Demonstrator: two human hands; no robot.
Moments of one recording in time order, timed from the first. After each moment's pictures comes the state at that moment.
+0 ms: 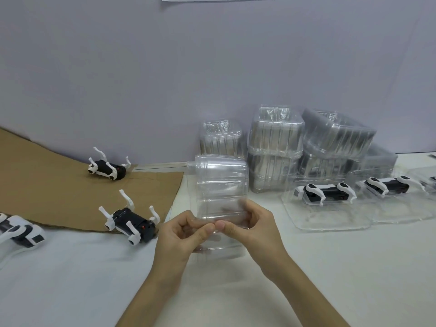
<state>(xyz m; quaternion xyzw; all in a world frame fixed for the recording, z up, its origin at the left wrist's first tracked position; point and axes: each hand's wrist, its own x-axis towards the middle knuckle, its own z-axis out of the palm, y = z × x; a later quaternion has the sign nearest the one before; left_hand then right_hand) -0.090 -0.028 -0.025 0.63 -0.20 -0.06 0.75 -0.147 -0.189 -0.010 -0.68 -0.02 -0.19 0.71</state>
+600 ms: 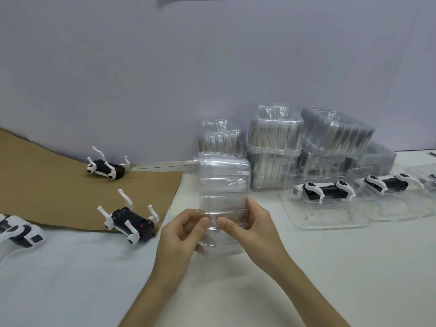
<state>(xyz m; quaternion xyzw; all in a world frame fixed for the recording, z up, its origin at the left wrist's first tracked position) -0.093 -0.031 -0.026 0.65 -0.23 -0.03 0.72 -0.143 -0.193 -0.020 -0.73 -0.01 -0.19 0.66</state>
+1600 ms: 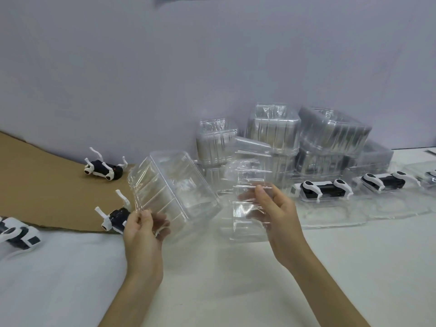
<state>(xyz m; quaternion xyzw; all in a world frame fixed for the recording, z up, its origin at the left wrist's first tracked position) -0.067 -0.014 -0.028 0.56 0.01 0.09 0.83 -0.145 -0.220 -0.004 -0.58 0.05 -0.25 0.78</state>
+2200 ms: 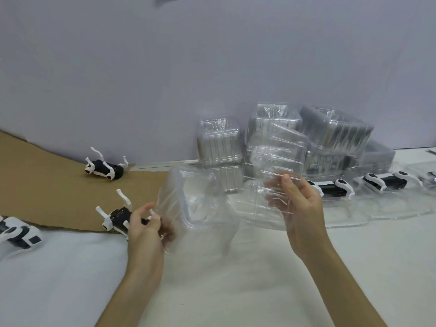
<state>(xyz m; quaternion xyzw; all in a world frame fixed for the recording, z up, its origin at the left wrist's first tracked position) -0.063 -0.014 -0.029 0.58 0.04 0.03 0.82 -0.152 -0.244 0.006 -0.54 0.06 -0.33 0.77</state>
